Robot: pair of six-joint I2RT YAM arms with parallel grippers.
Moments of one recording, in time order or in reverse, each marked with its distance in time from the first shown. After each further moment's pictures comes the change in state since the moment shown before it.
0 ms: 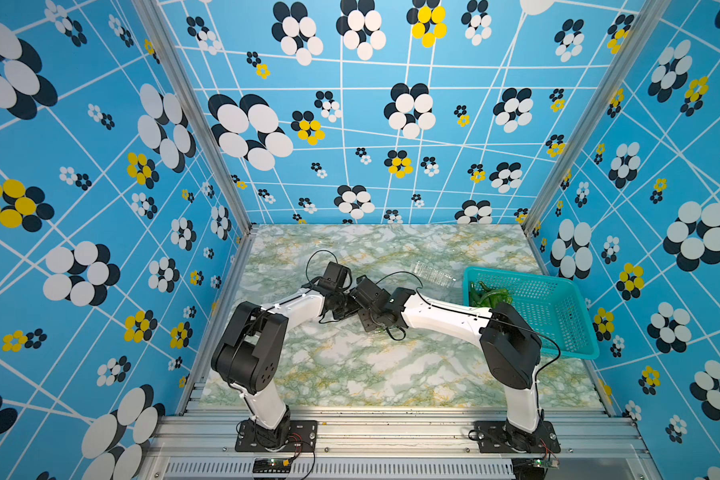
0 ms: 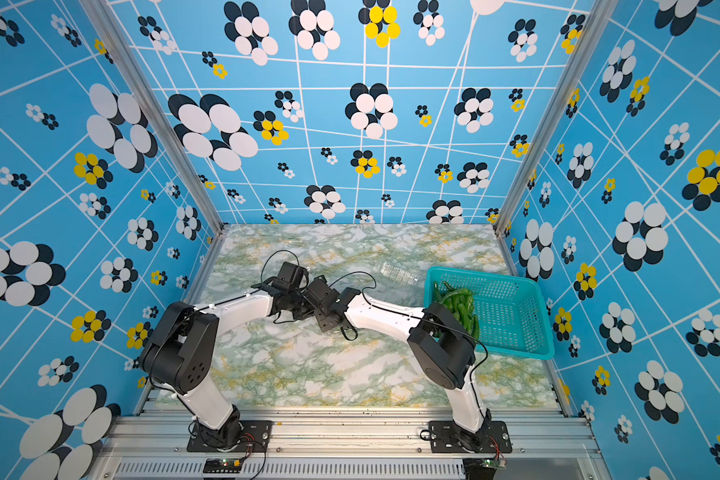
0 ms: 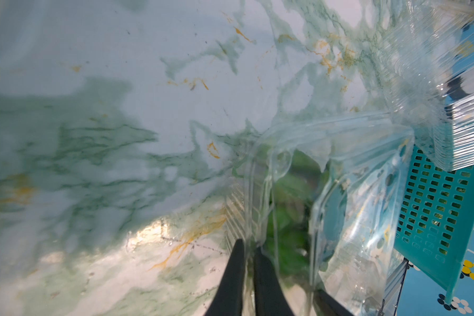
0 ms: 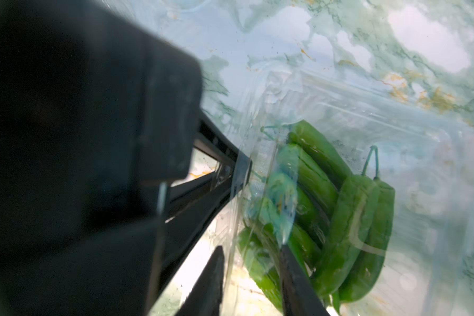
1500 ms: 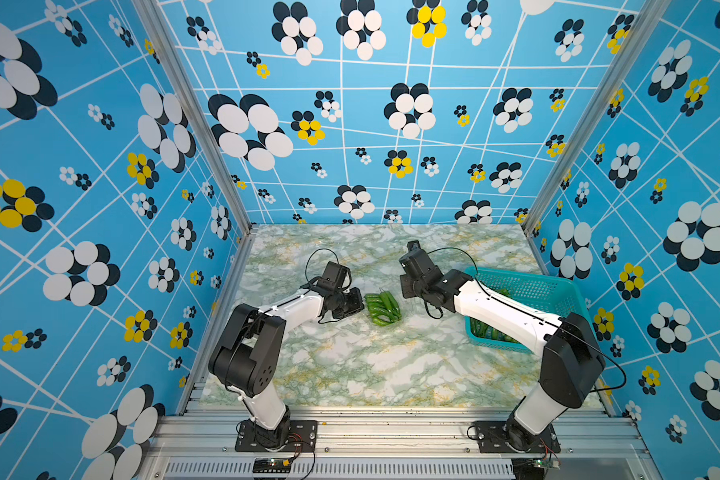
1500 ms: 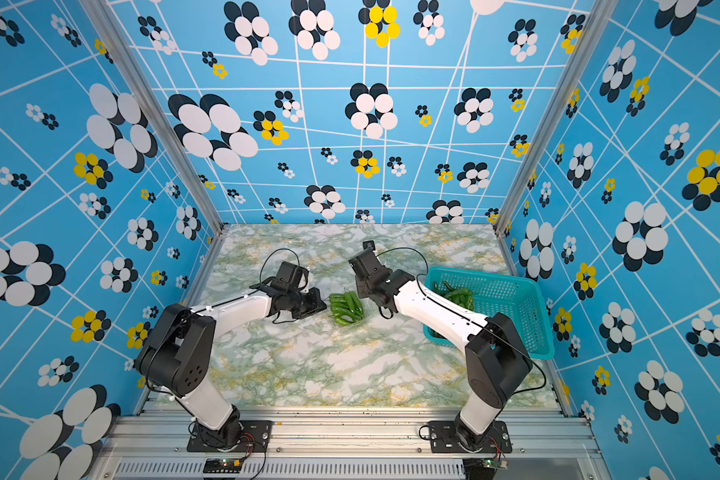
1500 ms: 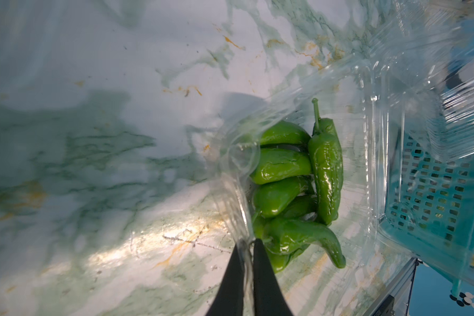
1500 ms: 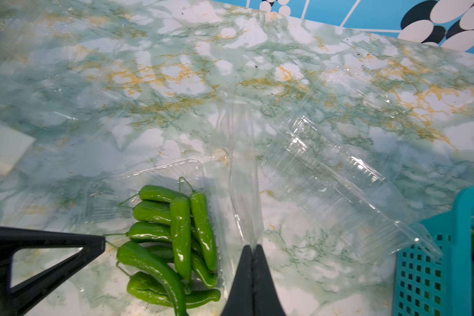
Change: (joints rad) left arm 0.009 -0.020 -0.007 0.000 -0.012 0.051; right arm -0.260 -0.321 -0.181 0.079 0.174 -0.042
